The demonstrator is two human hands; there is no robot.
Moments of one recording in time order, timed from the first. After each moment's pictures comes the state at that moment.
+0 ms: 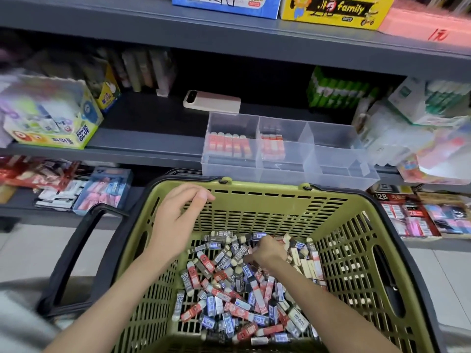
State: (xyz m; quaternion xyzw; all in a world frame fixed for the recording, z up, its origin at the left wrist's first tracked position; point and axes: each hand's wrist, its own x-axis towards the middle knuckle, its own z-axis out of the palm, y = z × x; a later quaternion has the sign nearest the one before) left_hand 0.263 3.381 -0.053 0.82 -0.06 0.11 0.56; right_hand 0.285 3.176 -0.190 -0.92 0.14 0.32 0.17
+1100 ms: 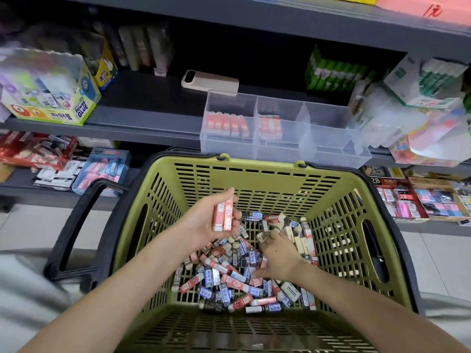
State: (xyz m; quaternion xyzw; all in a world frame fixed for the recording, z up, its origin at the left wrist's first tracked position) left_hand 0.251 3.338 -0.066 0.49 0.20 -0.34 0.78; right_hand 0.225 3.123 -0.181 -0.93 -0.24 0.27 -0.09
